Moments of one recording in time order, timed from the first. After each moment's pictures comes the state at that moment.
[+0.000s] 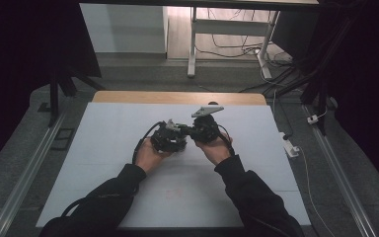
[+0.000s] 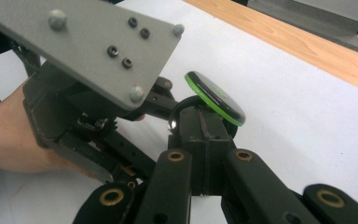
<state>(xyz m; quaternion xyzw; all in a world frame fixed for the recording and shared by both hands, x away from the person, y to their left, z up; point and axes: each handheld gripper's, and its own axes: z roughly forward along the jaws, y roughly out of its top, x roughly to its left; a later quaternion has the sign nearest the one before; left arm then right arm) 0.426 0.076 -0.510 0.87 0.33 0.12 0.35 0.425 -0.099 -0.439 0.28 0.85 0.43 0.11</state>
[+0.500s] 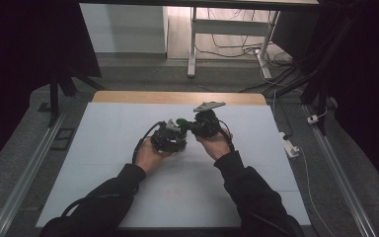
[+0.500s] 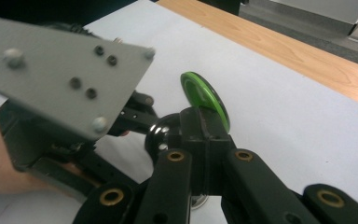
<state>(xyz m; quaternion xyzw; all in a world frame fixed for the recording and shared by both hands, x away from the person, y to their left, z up) 0.426 0.076 -0.509 0.87 0.32 0.12 0.35 0.440 -0.101 -0.436 0.30 0.84 0.44 0.12</state>
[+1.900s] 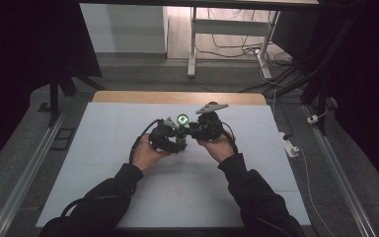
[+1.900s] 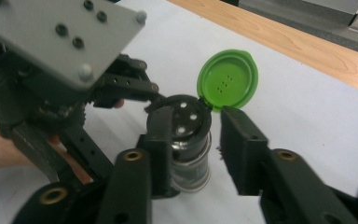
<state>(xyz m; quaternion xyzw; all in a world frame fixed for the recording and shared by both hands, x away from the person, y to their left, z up) 0.424 0.083 -0.494 0.87 0.33 0.10 0.35 0.431 -0.110 -0.435 0.31 0.84 0.43 0.11</state>
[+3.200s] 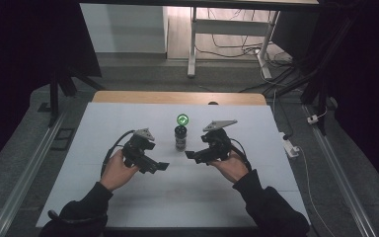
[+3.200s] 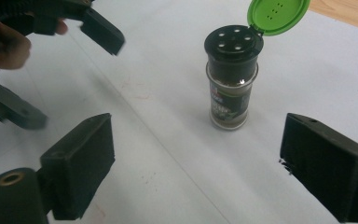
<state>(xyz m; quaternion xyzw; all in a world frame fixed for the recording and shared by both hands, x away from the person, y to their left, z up) 0.344 0.146 -0.460 0.87 0.32 0.01 0.38 0.378 -0.134 -0.438 0.30 0.85 0.42 0.07</state>
